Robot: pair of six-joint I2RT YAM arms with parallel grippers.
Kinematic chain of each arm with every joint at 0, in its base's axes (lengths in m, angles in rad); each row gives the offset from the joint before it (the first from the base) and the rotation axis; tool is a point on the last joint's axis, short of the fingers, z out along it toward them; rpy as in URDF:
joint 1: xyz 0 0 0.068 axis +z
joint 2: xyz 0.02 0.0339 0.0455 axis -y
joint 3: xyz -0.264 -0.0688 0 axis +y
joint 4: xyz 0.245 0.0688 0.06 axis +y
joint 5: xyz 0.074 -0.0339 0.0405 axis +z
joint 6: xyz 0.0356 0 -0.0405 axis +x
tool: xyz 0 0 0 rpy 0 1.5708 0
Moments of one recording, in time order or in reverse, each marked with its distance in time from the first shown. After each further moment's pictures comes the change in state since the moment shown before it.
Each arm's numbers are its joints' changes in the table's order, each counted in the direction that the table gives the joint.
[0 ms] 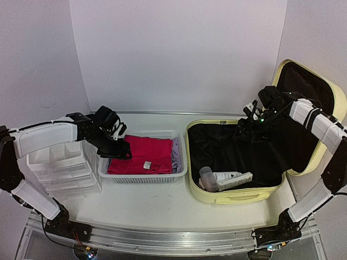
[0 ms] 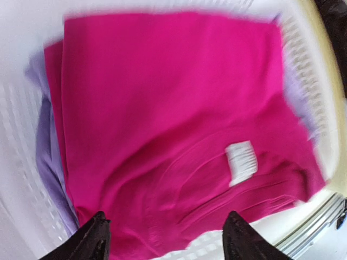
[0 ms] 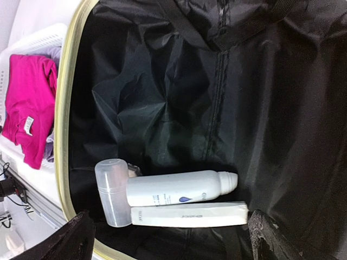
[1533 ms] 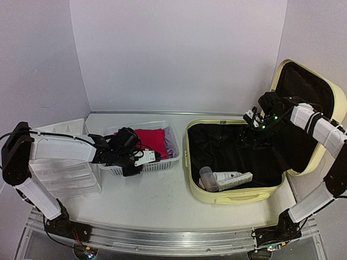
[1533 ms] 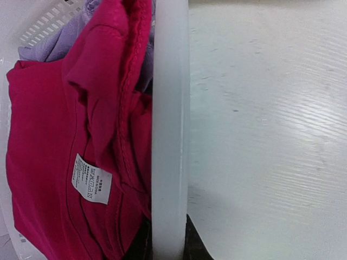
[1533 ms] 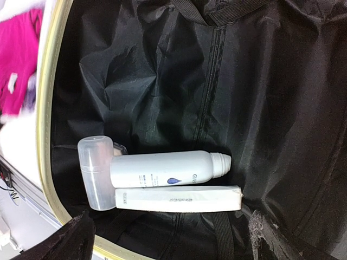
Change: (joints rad) left arm -0.259 -0.098 0.159 -0.381 0.203 1.033; right arm 0.012 0.045 0.080 0.027 -0.022 -0.059
